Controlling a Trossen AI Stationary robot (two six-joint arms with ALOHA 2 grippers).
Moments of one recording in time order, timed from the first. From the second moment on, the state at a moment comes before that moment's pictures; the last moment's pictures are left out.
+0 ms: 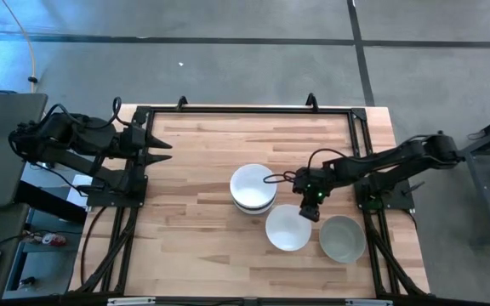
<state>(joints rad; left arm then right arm) -0.11 0.86 1.38 -1.06 -0.33 -0.10 0.09 1.31 0.70 -0.49 -0.34 0.50</state>
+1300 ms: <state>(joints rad) -0.11 0.86 1.38 -1.04 -0.33 -0.08 0.05 1.37 0.78 -0.58 -0.30 0.52</state>
